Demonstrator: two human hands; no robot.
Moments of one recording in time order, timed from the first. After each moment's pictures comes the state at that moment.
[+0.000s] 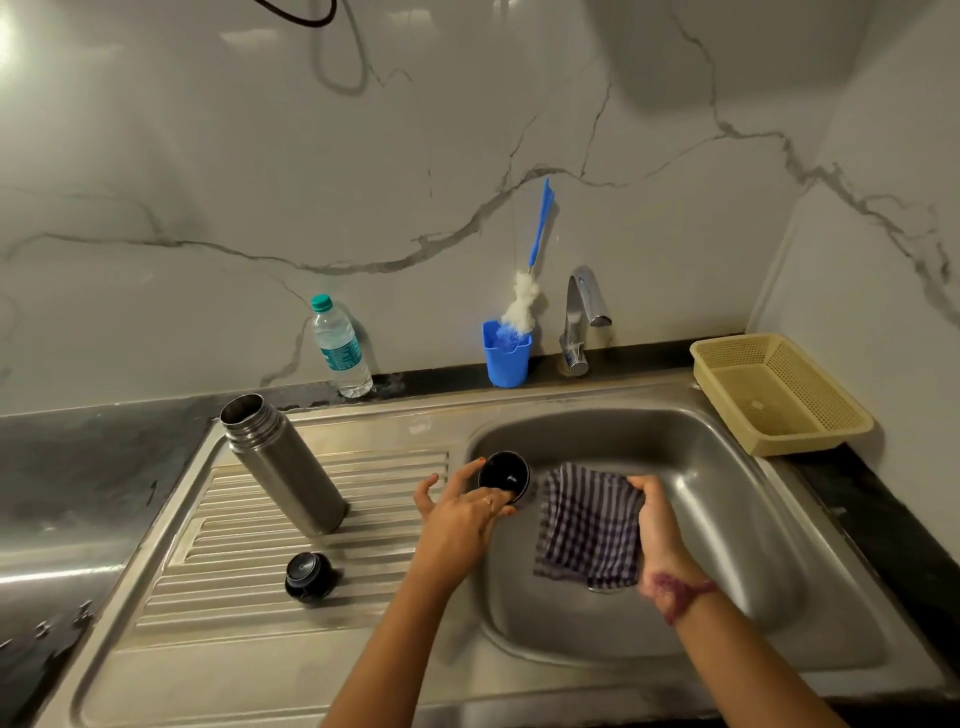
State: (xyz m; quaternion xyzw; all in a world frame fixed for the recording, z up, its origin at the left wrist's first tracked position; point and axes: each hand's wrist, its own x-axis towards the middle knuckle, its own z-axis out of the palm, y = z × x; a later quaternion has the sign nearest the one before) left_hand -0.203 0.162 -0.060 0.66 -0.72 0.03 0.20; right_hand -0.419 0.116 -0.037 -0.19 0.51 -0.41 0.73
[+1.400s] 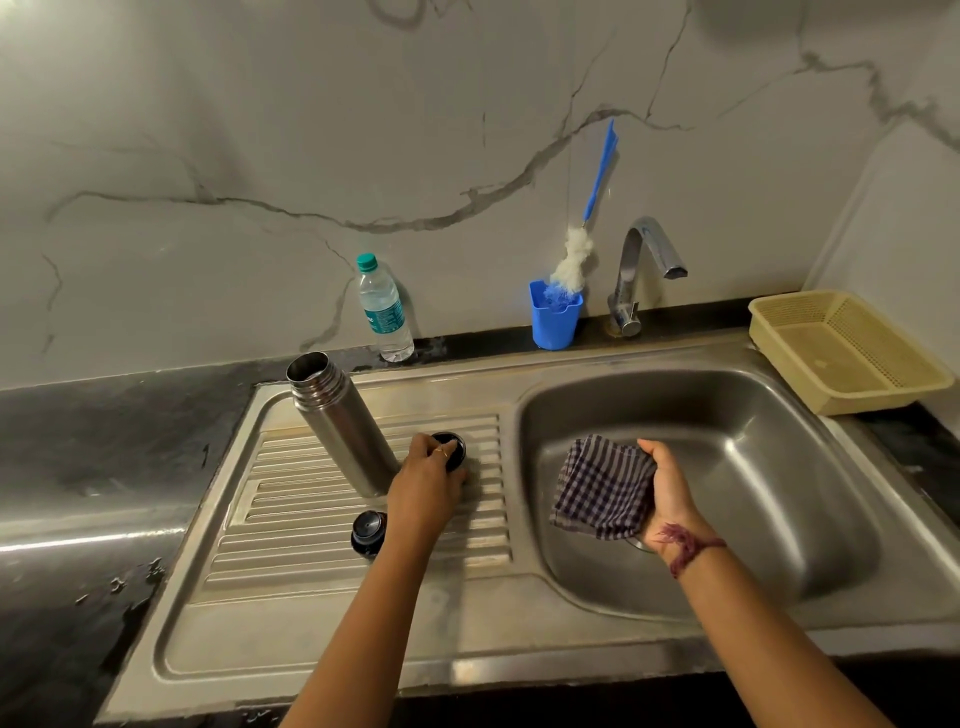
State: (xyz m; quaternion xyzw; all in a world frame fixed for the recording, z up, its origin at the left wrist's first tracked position) left_hand -0.103 0.182 -0.067 0.80 -0.57 -0.11 0.18; right_hand -0.360 0.126 -0.059 -0.15 0.51 -0.41 0.74
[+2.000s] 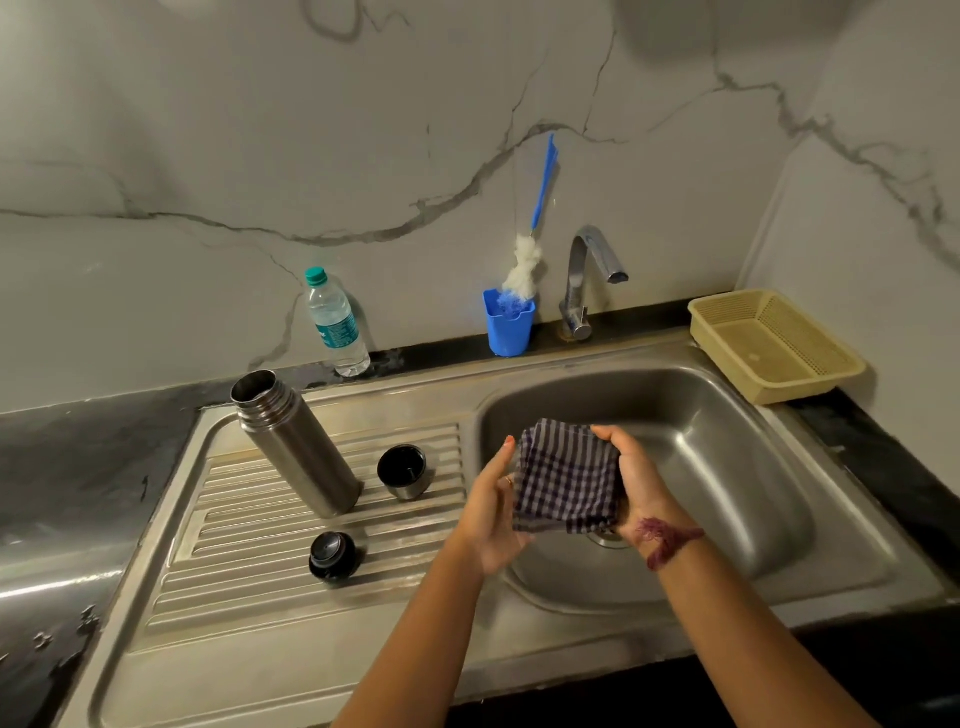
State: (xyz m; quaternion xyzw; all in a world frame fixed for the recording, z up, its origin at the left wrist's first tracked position) left_hand -0.217 0.178 -0.042 0.41 -0.16 -0.78 0.45; right_hand -0.368 0.131 -0.030 -0.21 0.46 -0.43 0.75
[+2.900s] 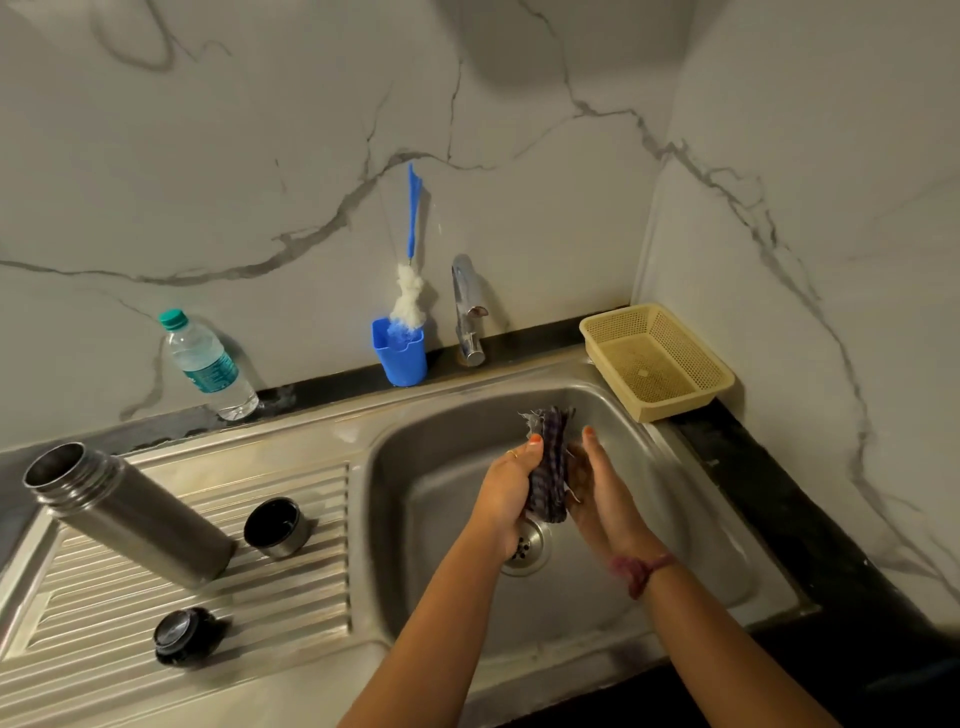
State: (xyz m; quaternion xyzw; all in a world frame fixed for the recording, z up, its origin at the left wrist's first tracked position) left_hand -0.367 0.105 -0.015 0.52 -0.27 -0.69 0.42; right_hand -0.482 0.102 -0.033 -0.28 0.43 -0.49 0.70
